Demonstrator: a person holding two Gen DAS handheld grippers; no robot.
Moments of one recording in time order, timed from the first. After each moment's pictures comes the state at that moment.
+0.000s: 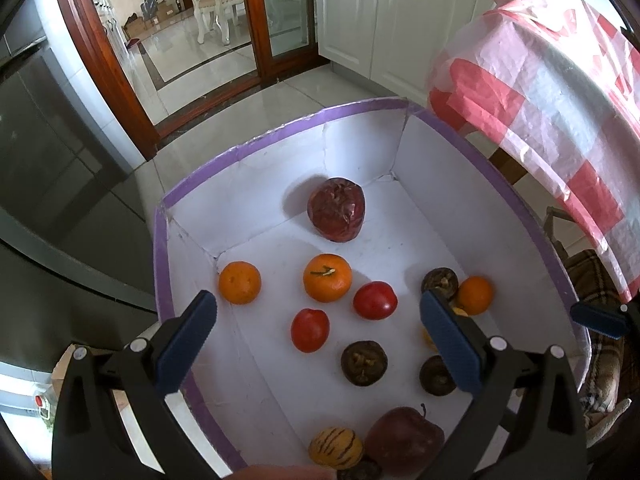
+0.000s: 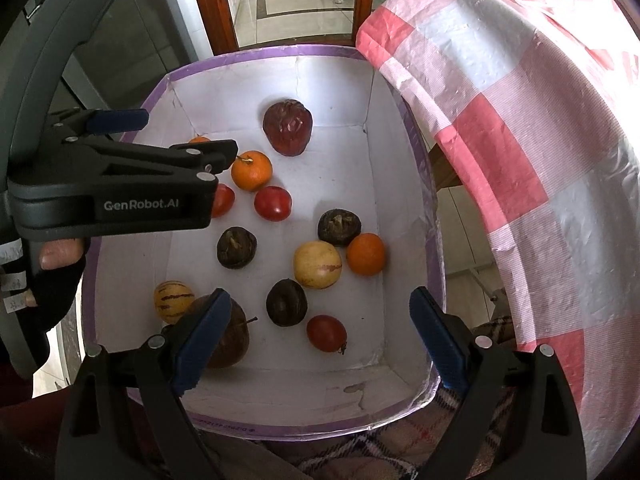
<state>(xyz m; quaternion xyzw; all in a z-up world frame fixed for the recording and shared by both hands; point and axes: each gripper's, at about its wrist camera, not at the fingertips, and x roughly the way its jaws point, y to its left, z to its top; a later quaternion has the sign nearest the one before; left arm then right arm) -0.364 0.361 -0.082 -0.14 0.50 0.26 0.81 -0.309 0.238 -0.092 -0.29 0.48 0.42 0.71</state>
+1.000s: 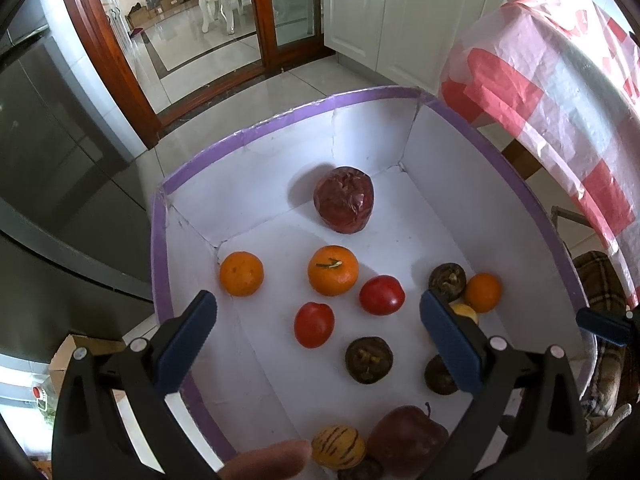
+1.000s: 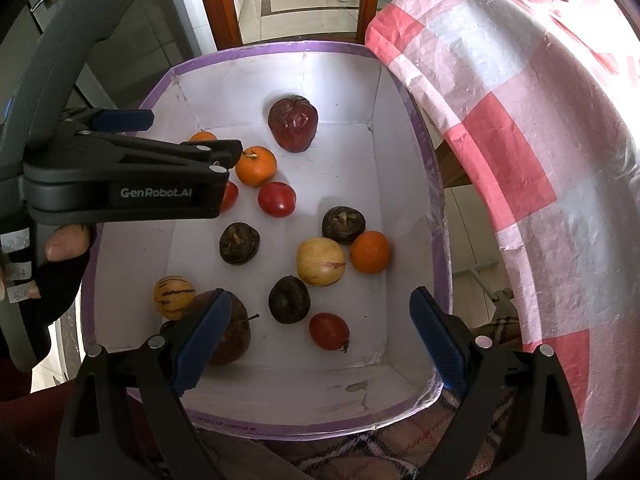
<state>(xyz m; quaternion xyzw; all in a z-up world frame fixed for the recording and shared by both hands) -0.364 0.369 -0.090 -0.16 0.51 0.26 0.80 -0.312 0.237 -0.093 -0.30 0.48 0.42 0.71</state>
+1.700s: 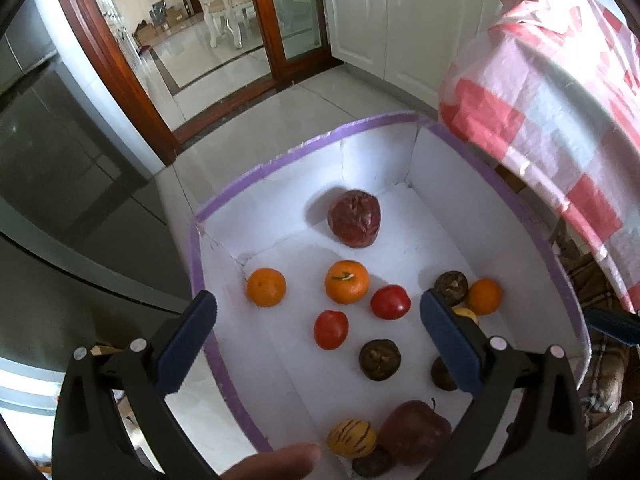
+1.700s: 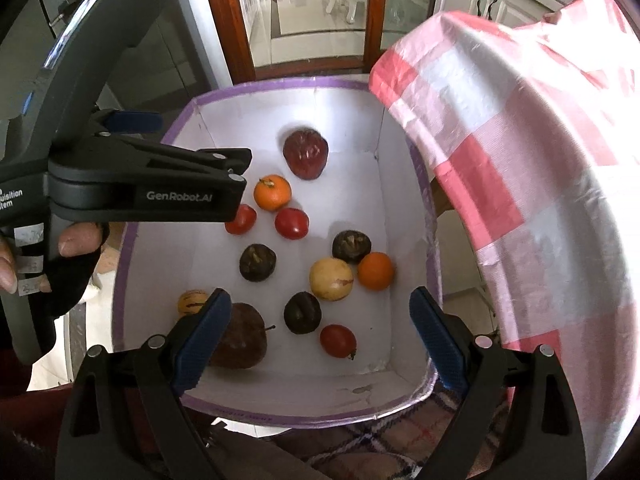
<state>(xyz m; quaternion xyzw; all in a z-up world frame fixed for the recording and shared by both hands) -0.363 0.359 -0.055 -0.11 0.51 0.29 0.80 -0.316 0.226 -0.062 -0.27 0.46 0.45 0.72</state>
